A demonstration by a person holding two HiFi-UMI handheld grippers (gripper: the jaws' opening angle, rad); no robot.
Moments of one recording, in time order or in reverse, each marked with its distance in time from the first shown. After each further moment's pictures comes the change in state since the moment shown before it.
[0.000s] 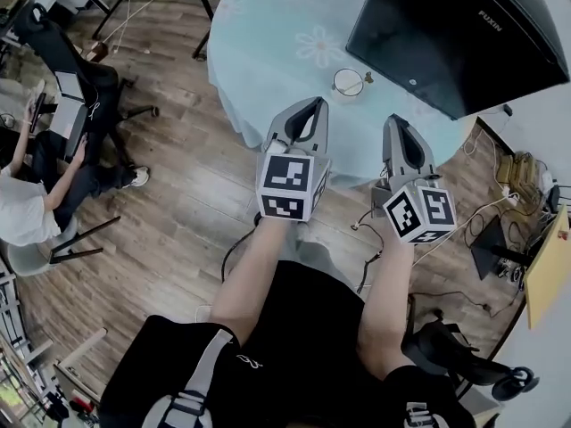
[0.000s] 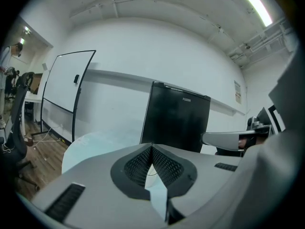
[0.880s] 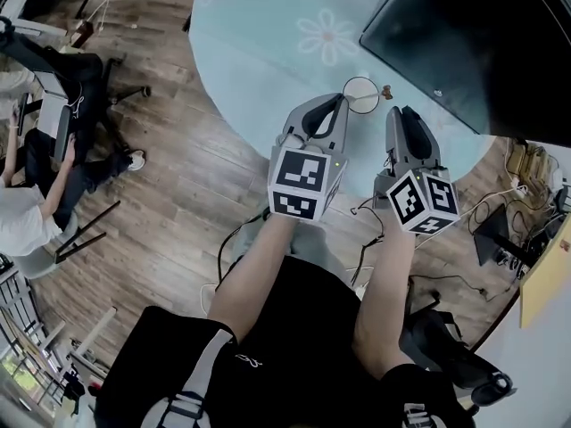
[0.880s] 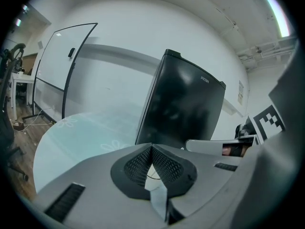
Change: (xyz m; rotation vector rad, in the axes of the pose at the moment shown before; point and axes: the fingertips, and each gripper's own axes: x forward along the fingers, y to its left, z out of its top) left arm 0.106 0.022 -0.053 -0.089 0.159 -0.072; right arm 0.100 -0.076 -0.071 0.109 0.195 -0.124
